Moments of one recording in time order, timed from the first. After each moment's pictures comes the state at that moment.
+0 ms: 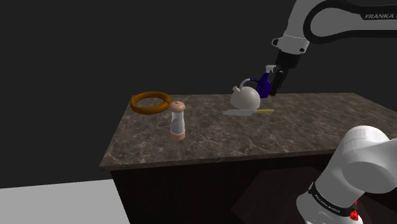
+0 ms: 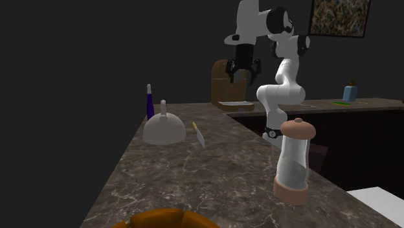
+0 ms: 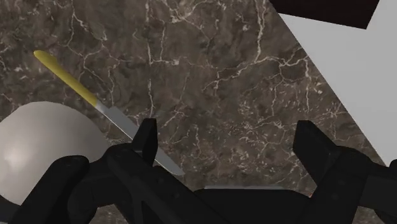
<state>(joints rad) 0.04 -0.79 -0.17 -2.44 -0.14 1.72 -0.23</state>
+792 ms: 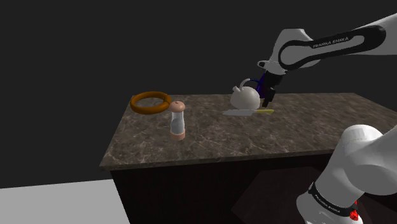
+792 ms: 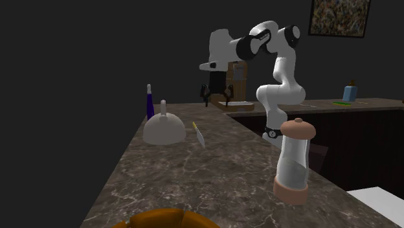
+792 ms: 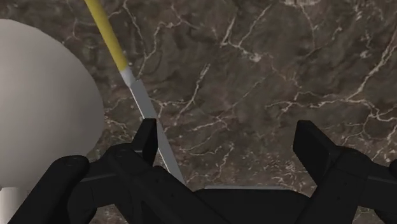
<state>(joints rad) 0.15 -0.52 -0.51 -2.49 -0.22 2.08 -0.80</state>
